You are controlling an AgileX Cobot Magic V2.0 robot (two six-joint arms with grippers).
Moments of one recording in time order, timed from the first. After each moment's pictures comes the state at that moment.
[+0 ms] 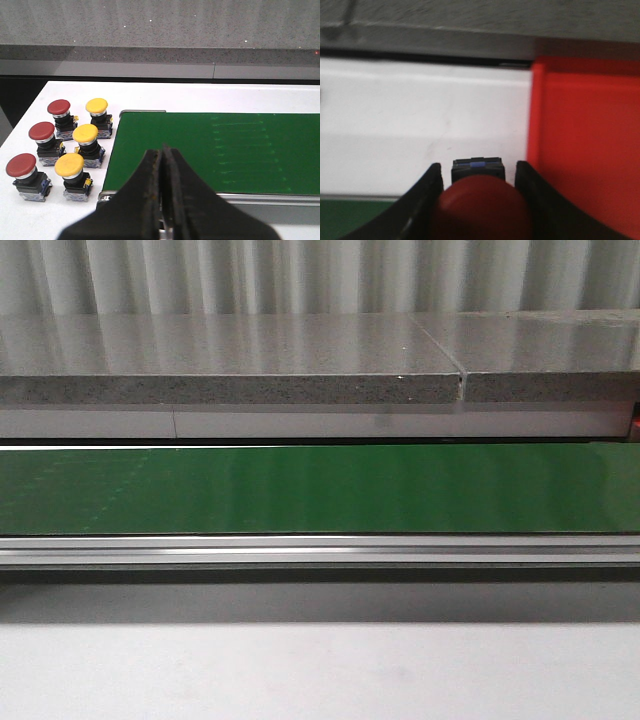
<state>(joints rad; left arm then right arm) 0.08 0.32 -0.48 -0.15 0.56 0.14 -0.24 1.62 -1.41 0.23 0.71 -0.26</state>
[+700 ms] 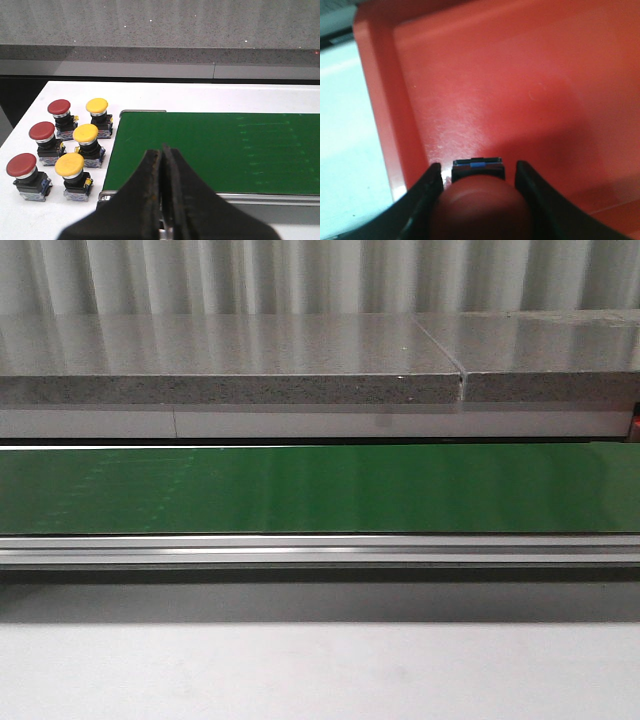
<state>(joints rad) 0.08 0.32 -0.48 -0.15 0.56 0.14 -0.48 1.88 -1.41 0.23 0.60 -0.15</state>
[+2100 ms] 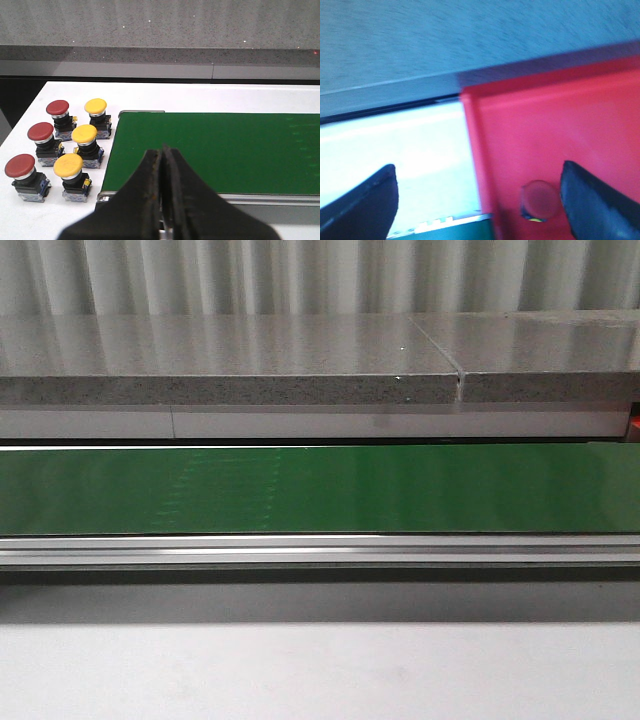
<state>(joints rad) 0.08 0.32 -0.48 -0.15 0.56 0.14 -0.35 1.57 -1.39 0.24 0.61 -0.18</state>
